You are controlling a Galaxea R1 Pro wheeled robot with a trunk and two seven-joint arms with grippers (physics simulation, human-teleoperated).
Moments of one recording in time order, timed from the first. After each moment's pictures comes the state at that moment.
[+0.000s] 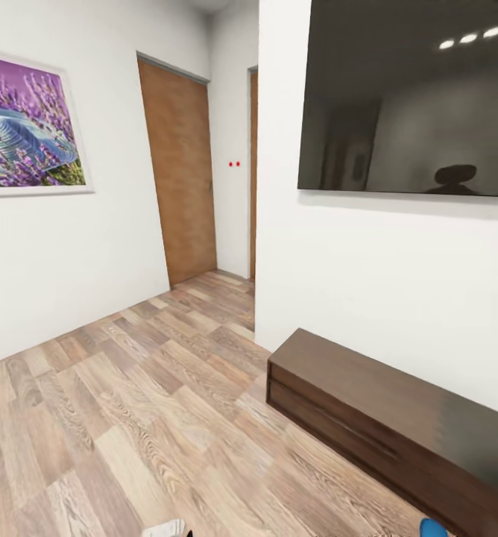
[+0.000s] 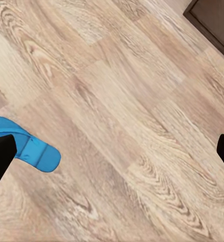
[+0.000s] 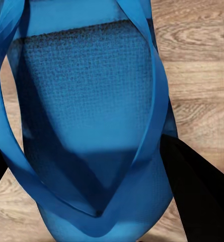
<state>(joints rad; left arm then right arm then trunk) -0.17 -0.06 -0.09 -0.49 0.30 -0.18 0.00 -0.35 -0.26 -0.01 0.06 -0.66 -0.15 0.25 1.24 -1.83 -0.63</state>
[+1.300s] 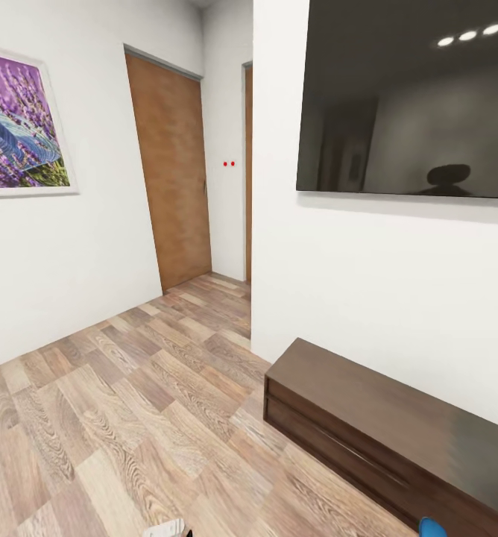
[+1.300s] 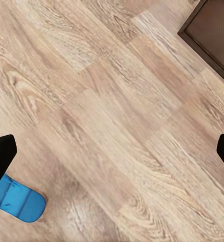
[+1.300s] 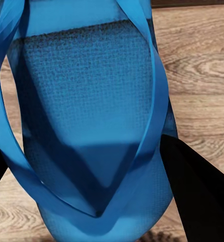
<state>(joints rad) -0.17 -0.06 -0.09 -0.49 0.30 -0.19 0.00 -0.35 -0.26 -0.01 0.06 -0.66 -0.15 0.26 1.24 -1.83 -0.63</state>
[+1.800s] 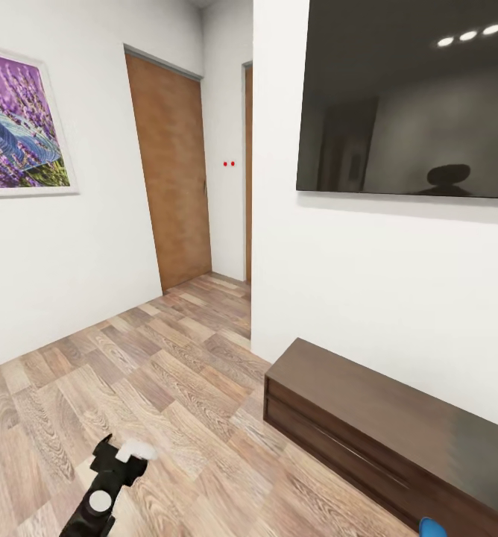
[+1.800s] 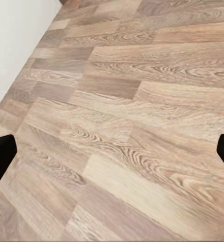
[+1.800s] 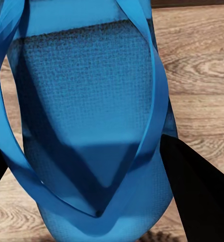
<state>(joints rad) -0.18 0.12 -0.09 -1.06 -0.37 0.24 0.11 -0.35 -0.26 -0.01 0.06 -0.65 -0.15 0.25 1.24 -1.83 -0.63</state>
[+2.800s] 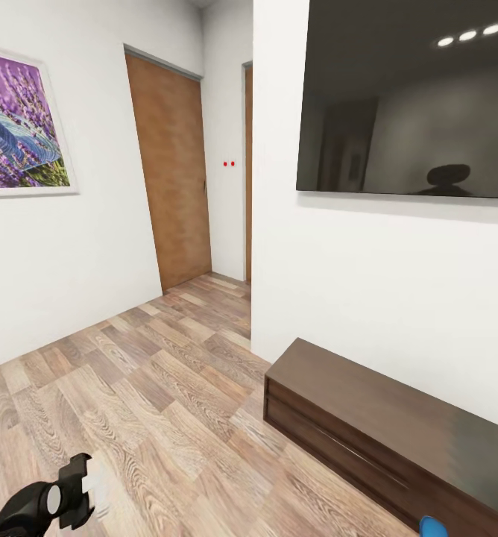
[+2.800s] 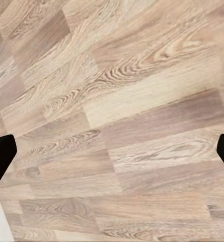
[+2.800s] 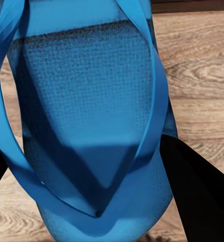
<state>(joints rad) -0.18 0.36 -0.09 -1.12 -0.94 0.26 -0.62 -0.35 -0.26 -0.01 0.06 -0.65 -0.17 0.25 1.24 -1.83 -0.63</state>
